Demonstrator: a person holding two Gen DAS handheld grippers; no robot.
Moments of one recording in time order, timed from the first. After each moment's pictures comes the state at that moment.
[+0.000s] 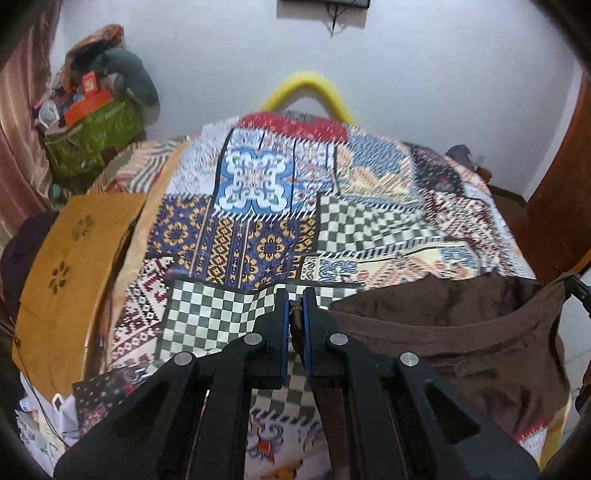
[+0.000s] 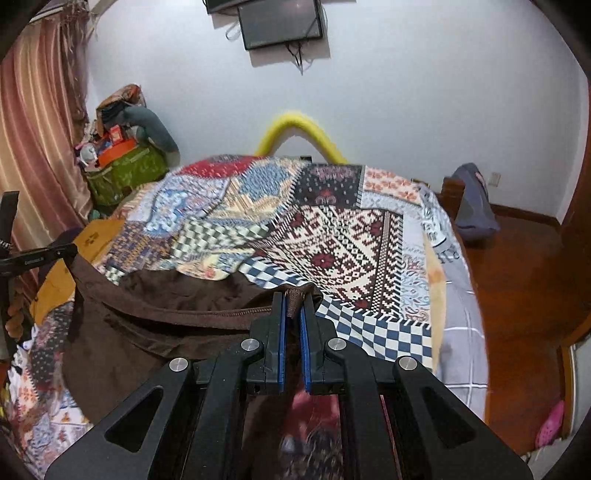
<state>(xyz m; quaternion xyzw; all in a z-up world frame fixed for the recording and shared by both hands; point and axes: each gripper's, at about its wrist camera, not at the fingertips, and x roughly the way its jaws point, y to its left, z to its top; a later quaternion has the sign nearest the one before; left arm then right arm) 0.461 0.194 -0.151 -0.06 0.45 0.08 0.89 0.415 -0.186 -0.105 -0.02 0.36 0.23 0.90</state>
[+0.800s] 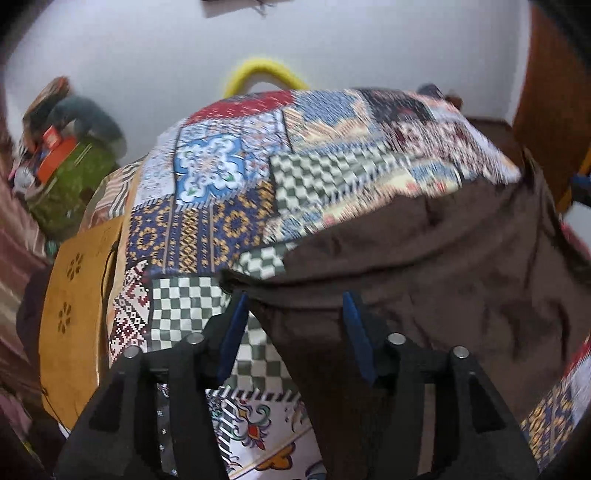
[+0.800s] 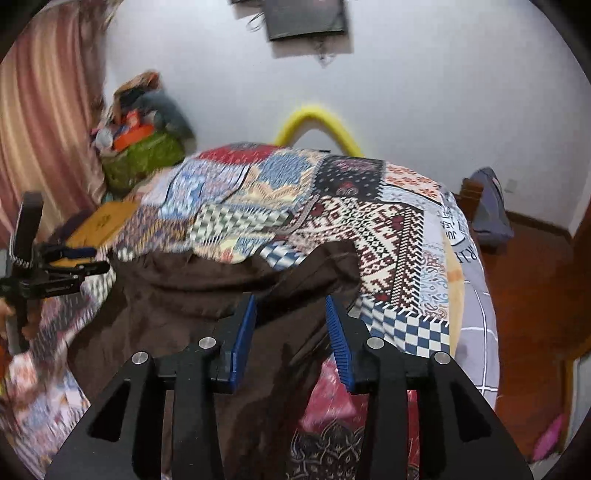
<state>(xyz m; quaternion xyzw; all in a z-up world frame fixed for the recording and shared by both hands) 0.439 0.126 -0.188 0.08 0.48 0.02 0.88 0.398 -0.170 -0.105 -0.06 0.36 0.26 0.89</state>
